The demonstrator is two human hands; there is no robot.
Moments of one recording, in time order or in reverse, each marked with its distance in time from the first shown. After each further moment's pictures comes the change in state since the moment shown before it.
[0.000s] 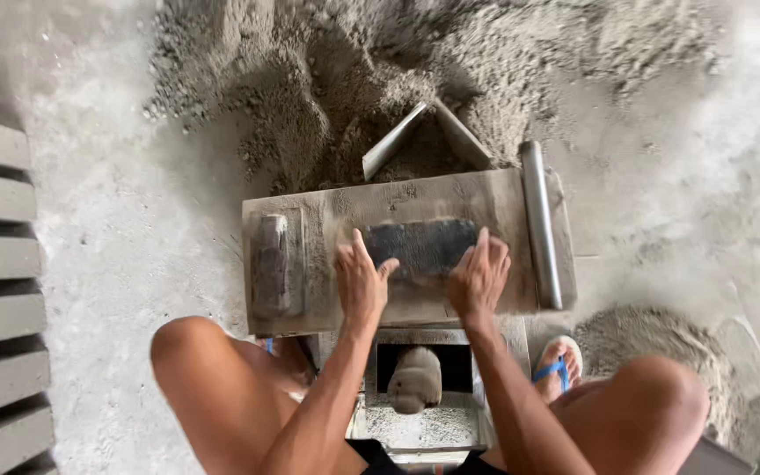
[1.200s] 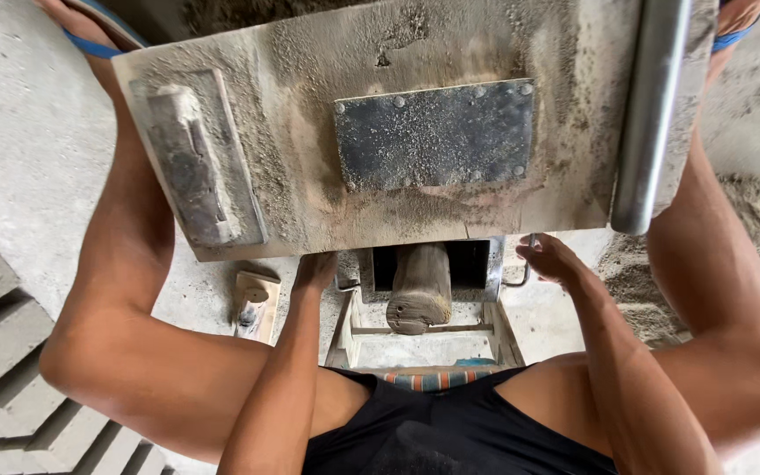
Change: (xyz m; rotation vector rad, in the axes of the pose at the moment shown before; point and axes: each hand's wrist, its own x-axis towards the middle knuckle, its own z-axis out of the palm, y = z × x) left_hand -0.093 -0.250 0.137 0.070 -0.922 -0.412; right_hand -0.086 0.204 0.003 -0.050 -1.375 0.871
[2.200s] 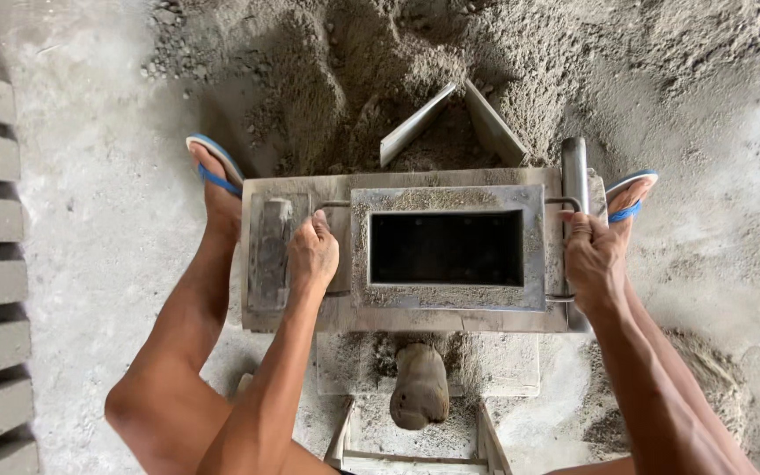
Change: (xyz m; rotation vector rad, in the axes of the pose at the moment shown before) left_hand -0.129 0.183 -0.206 -0.533 0.844 0.295; right_hand -0.141 -0.168 -0.101 0.474 0.613 -0.846
